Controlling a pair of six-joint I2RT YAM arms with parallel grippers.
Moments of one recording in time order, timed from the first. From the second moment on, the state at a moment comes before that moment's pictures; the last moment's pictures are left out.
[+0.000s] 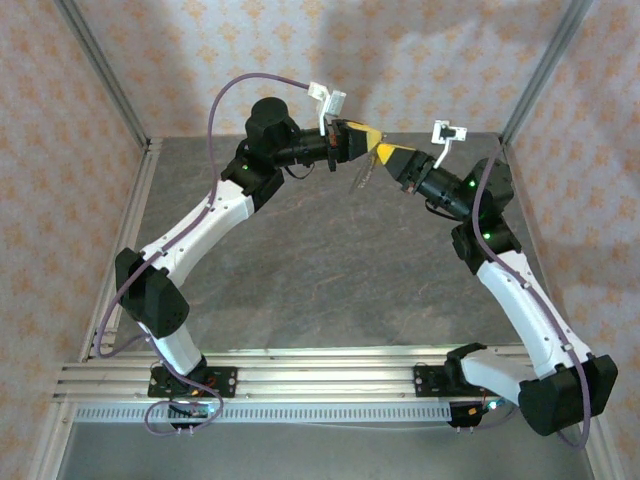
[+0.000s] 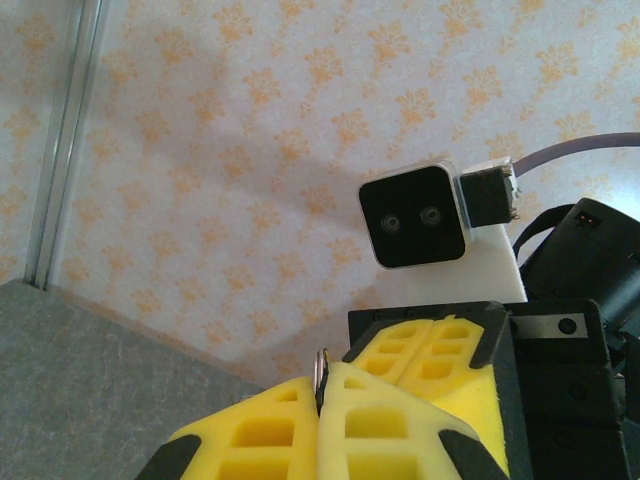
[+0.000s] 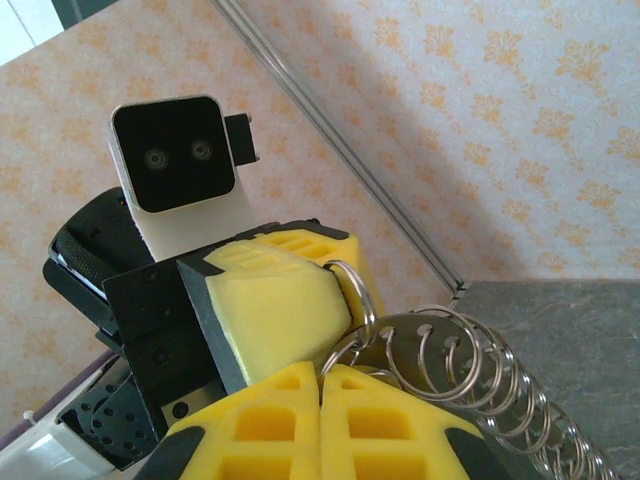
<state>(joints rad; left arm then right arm) -0.54 1.71 1.70 0.14 0.79 -0.49 0.30 1.09 1.07 0.21 -0.64 0.79</state>
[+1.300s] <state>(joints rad) -0.52 1.72 1.68 0.16 0.70 -0.52 0.40 1.23 1.12 0.20 -0.57 0.74</state>
